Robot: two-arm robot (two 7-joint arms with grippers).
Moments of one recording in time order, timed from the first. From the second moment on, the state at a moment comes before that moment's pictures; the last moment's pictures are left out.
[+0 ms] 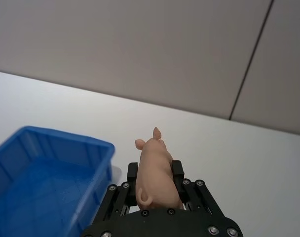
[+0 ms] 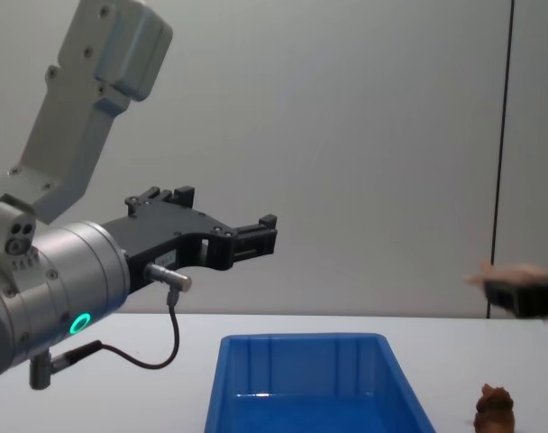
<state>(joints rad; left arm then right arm) -0.24 0.38 0.45 -1.63 -0.20 0.01 -0.01 0.20 0.25 -0.21 -1.55 0.21 0.35 0.11</state>
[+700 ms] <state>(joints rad) -0.24 0.38 0.45 -1.63 -0.20 0.01 -0.01 0.31 0.15 -0.30 -1.51 0.14 0.39 0.32</state>
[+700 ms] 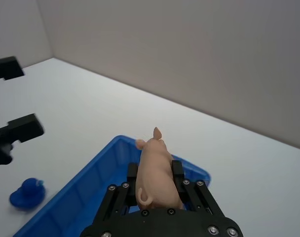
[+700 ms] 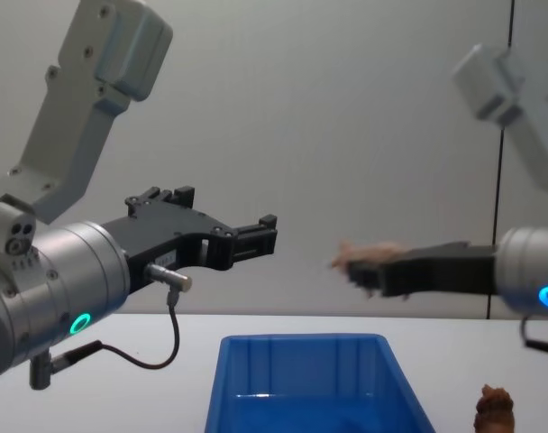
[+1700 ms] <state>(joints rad) -0.24 0.38 0.45 -1.63 -0.20 0.01 -0.01 0.26 0.16 -0.32 -1.53 0.17 0.42 0.27</state>
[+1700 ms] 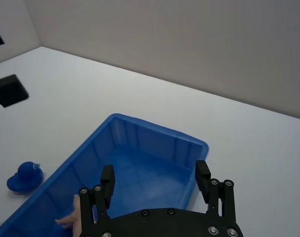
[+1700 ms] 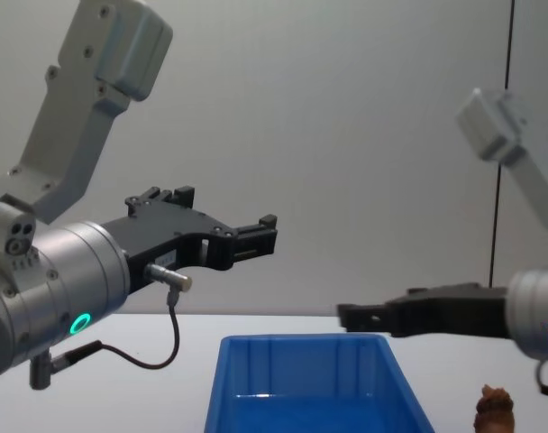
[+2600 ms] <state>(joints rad) -0.24 0.38 0.45 -1.63 -0.20 0.01 -0.01 0.17 0.24 -0.25 -1.55 0.26 0.52 0.12</state>
